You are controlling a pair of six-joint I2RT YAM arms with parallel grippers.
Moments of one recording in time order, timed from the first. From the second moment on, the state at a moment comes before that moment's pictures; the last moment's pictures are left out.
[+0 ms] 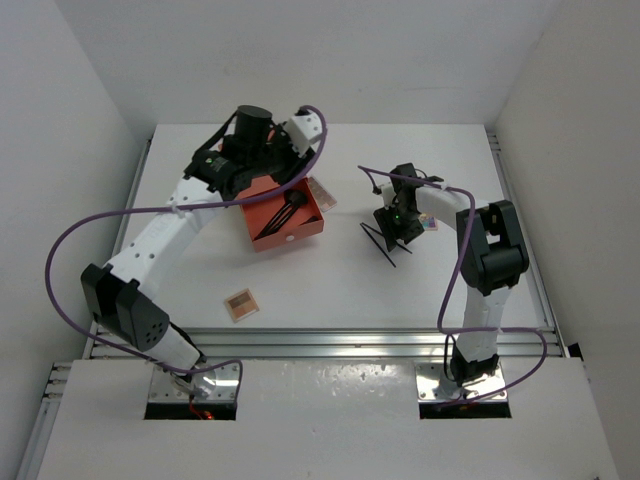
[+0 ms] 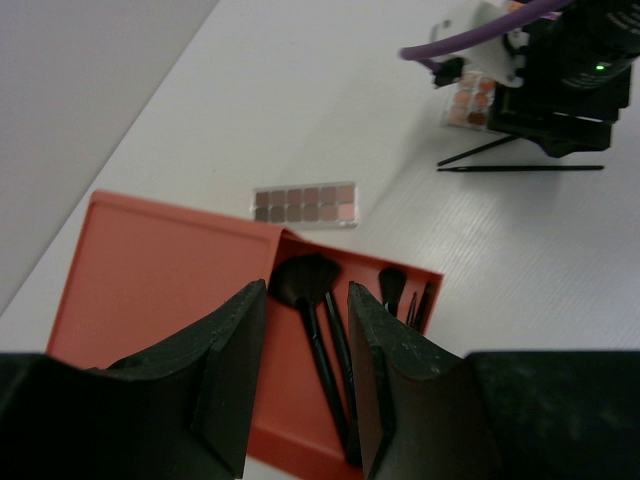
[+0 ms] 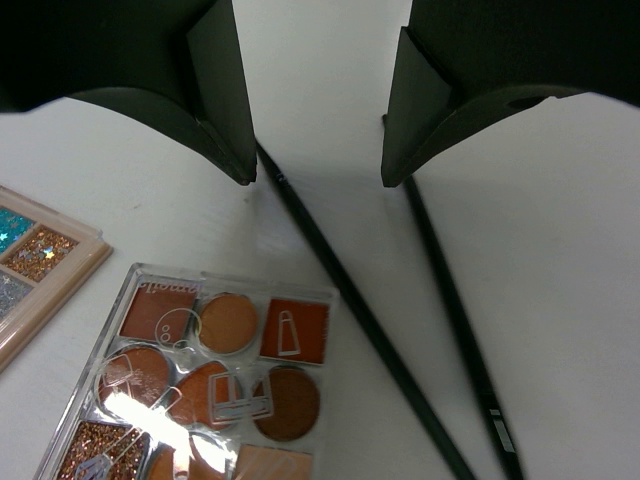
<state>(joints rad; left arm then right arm) -0.52 1.59 1.67 -0.57 0.21 0.43 0.25 1.95 1.29 -0.66 -0.09 -0.16</state>
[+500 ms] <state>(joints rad) -0.35 1.44 1.57 -0.58 0.23 0.36 0.27 2.03 1.34 -0.67 0.00 -0.22</state>
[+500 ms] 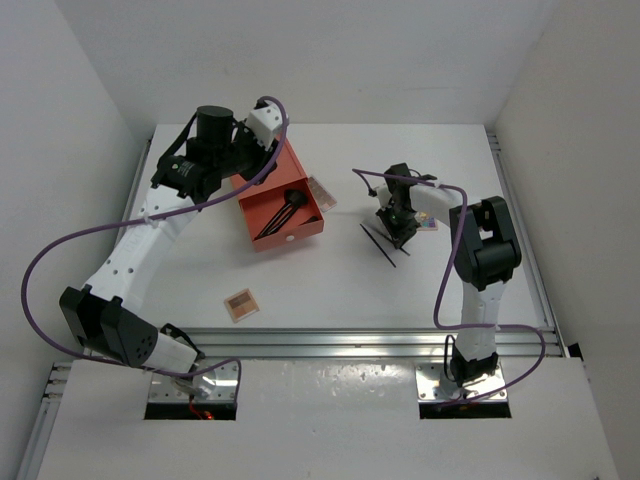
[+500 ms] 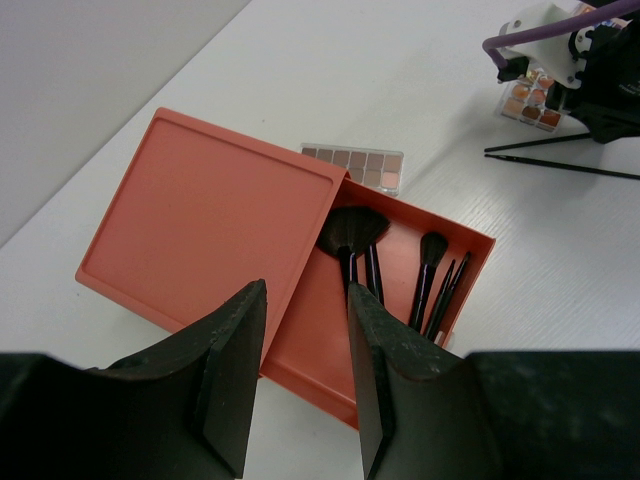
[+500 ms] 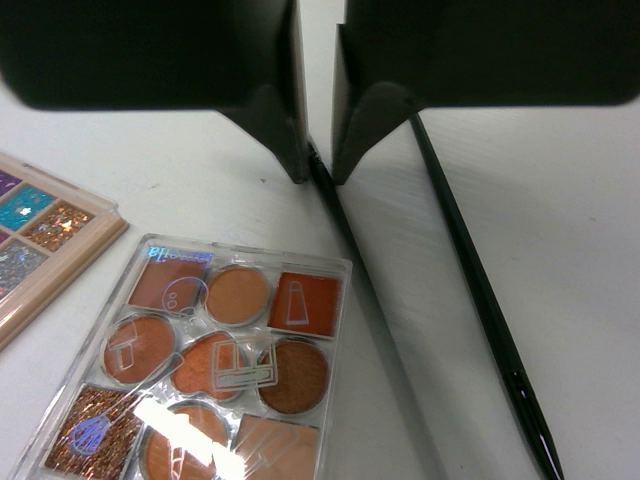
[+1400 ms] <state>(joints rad) -0.20 1.27 1.32 -0.56 0.26 0.24 0.52 1.69 1.54 -0.56 -0.03 -0.56</state>
